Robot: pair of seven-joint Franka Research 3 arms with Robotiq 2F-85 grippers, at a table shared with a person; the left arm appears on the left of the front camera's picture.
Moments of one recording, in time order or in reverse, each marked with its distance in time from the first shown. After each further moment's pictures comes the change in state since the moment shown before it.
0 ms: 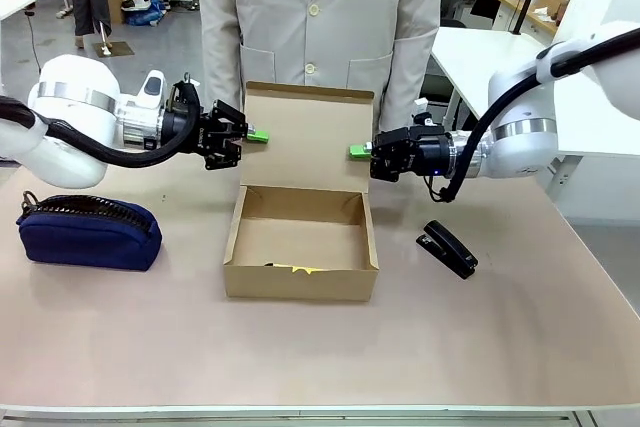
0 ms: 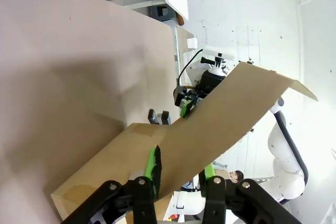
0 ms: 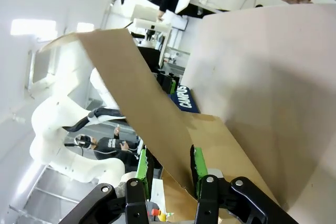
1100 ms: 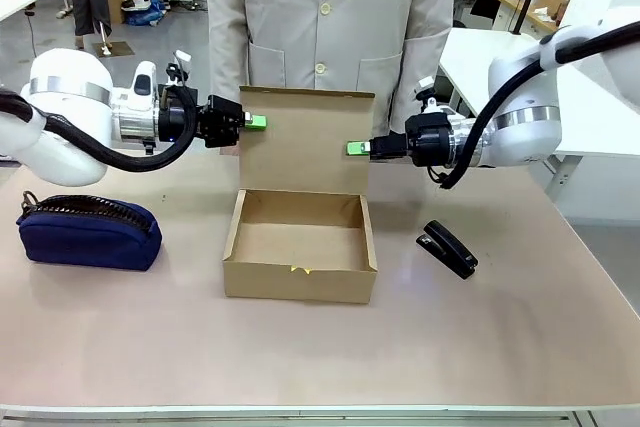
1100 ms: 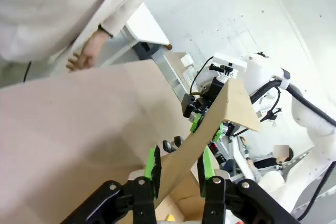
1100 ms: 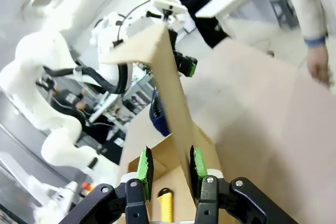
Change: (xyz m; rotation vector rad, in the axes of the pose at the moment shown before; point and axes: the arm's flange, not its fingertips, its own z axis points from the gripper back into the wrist) left arm -0.001 -0.017 0.010 -0.039 -0.121 -0.498; right arm 0.002 0.033 -0.007 0.004 0.027 0.596
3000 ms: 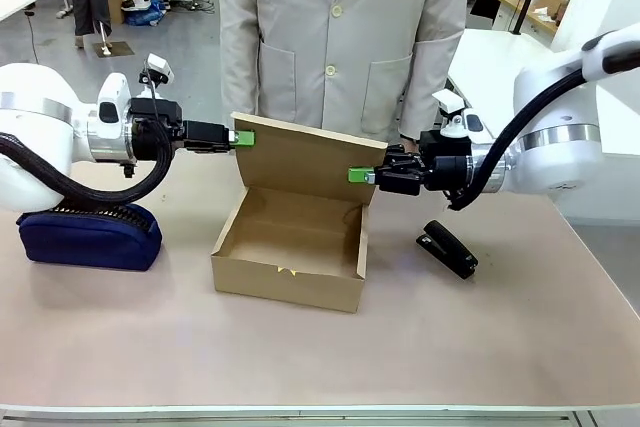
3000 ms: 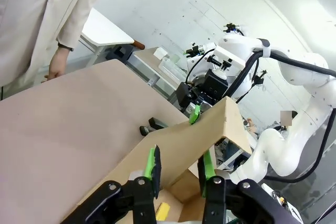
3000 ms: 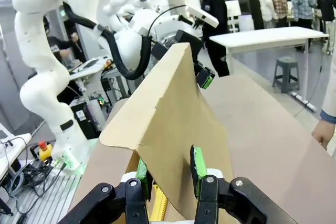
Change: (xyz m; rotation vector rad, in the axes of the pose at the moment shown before) left arm -0.048 -0.040 0.025 -0.139 0.025 -0.263; right arm -0.047 0.087 -0.009 -0.020 -0.024 0.449
